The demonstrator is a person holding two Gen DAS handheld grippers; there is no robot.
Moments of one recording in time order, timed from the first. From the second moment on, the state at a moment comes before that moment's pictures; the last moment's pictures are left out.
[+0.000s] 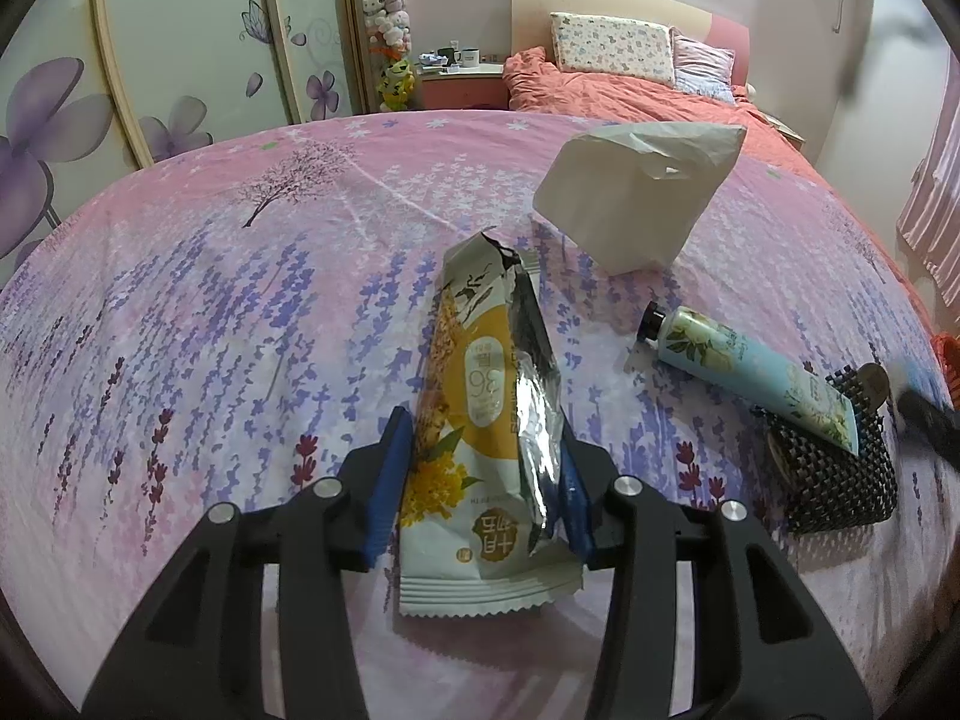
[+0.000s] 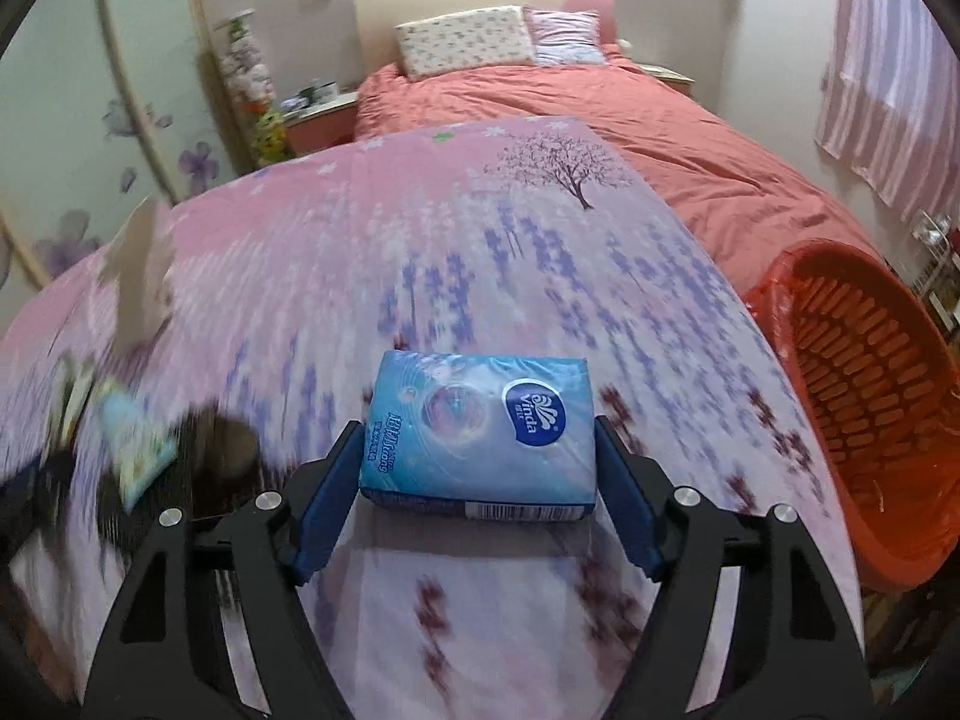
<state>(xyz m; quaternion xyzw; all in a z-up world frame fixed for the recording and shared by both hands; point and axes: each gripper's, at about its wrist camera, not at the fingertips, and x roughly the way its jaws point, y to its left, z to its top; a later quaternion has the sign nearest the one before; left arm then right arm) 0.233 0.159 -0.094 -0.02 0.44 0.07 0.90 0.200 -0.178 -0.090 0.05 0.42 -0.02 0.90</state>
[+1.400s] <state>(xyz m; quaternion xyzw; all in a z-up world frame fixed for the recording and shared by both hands) 0.239 0.177 -0.092 -0.01 0.44 0.05 0.90 0.183 -0.187 -0.094 0.06 0.43 -0.04 0.90</state>
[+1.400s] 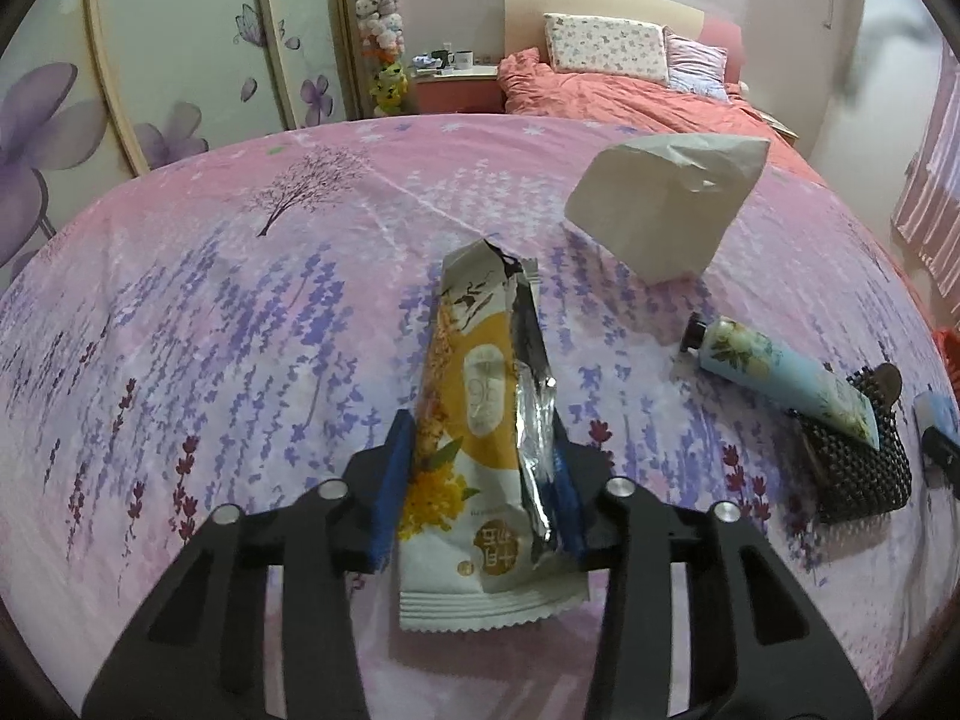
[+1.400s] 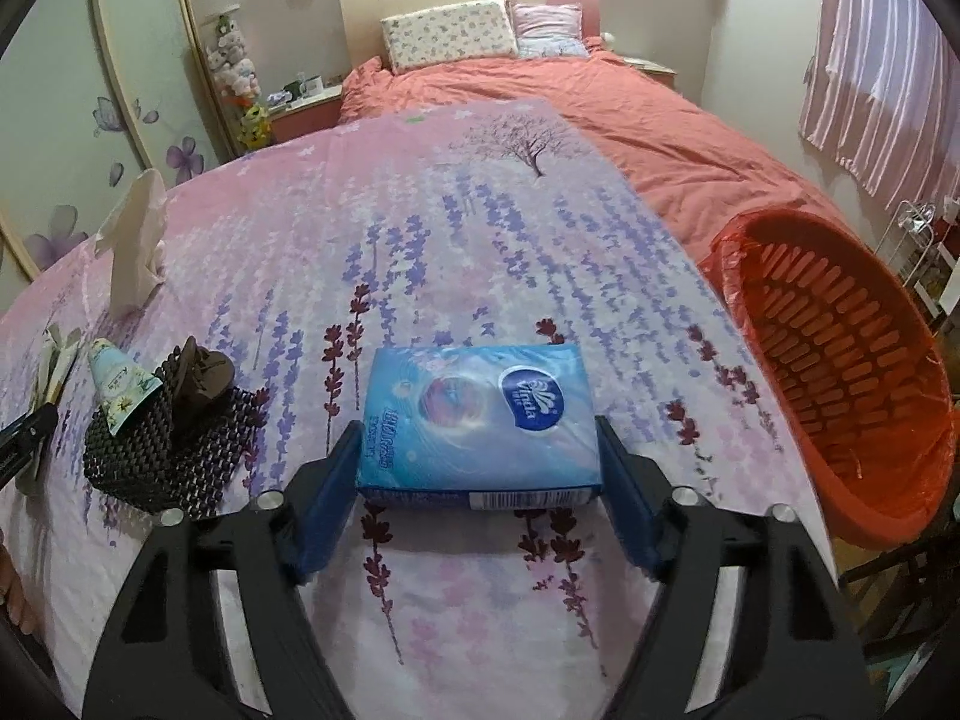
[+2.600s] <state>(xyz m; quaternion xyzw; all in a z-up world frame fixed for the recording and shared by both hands) 0.169 0.031 0.022 0.03 0.35 -0.08 0.93 0.095 -0.247 -0.001 0.05 0.31 -0.04 0.95</state>
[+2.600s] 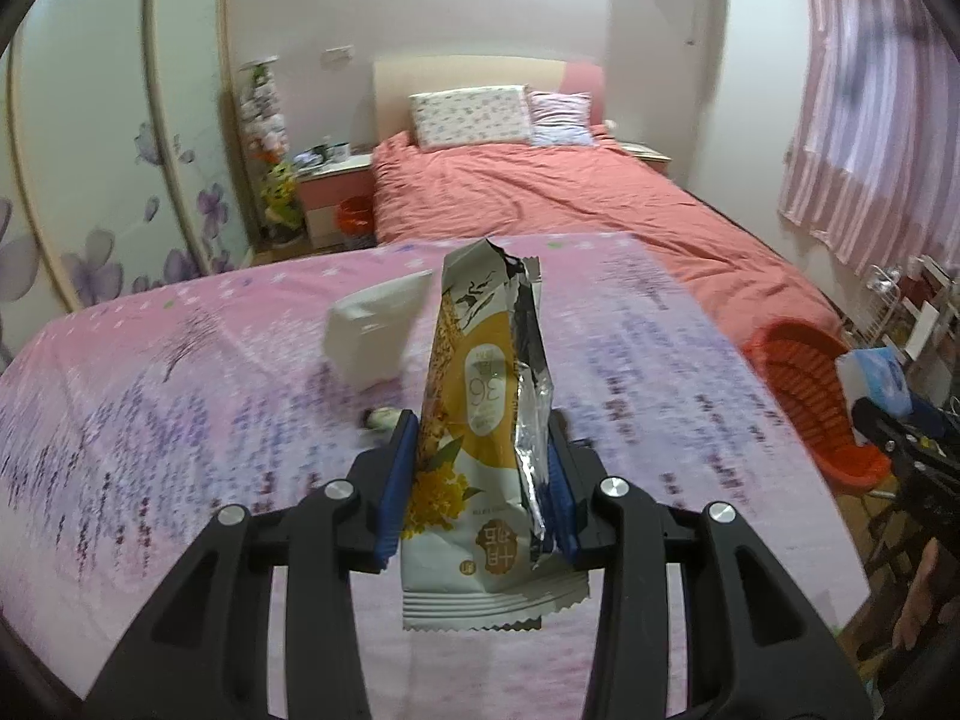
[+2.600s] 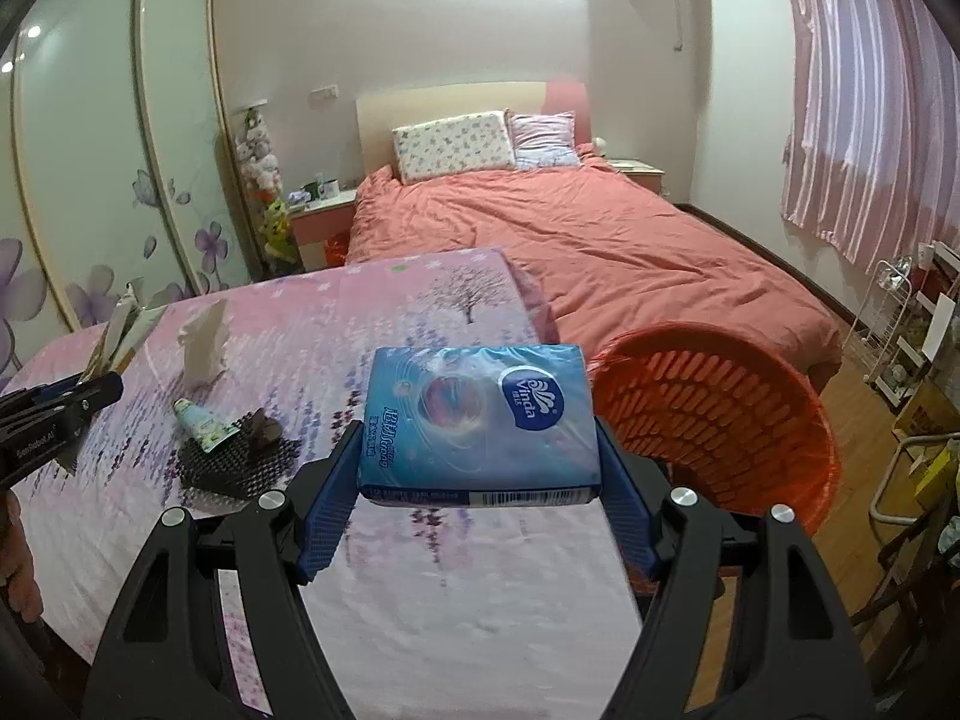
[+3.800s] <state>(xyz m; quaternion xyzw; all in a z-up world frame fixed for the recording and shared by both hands) 0.221 -0.272 -0.036 0.10 0.38 -0.29 0.87 0.118 -0.436 -0.036 0.18 0.26 -0.16 0.93</state>
